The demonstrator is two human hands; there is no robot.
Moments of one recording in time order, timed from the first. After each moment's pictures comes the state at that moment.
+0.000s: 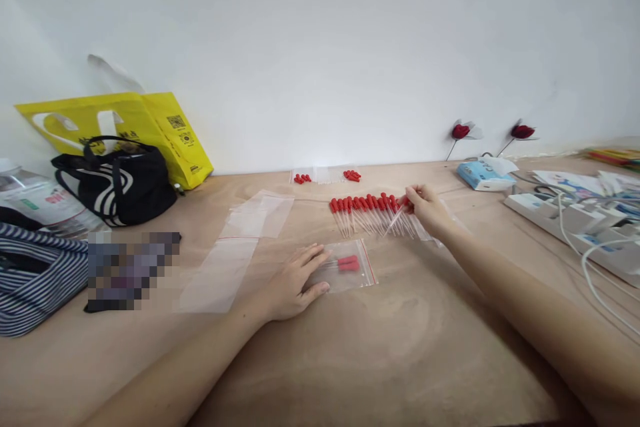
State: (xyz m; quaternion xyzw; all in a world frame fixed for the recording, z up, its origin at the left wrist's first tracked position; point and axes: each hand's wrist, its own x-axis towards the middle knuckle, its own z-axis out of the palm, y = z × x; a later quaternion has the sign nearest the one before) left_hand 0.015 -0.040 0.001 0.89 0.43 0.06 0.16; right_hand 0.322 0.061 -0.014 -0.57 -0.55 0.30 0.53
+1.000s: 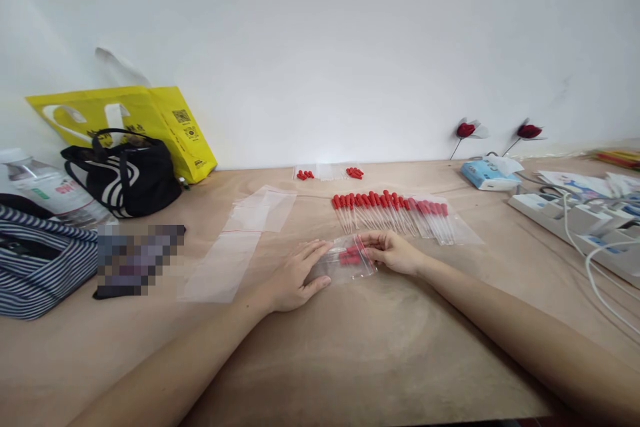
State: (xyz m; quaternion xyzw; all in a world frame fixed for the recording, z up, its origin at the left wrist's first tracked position) left_hand 0.017 -0.041 0.001 0.88 0.43 0.08 0.17; right_hand 0.251 -0.008 -0.021 -0.39 -0.59 0.61 0.36
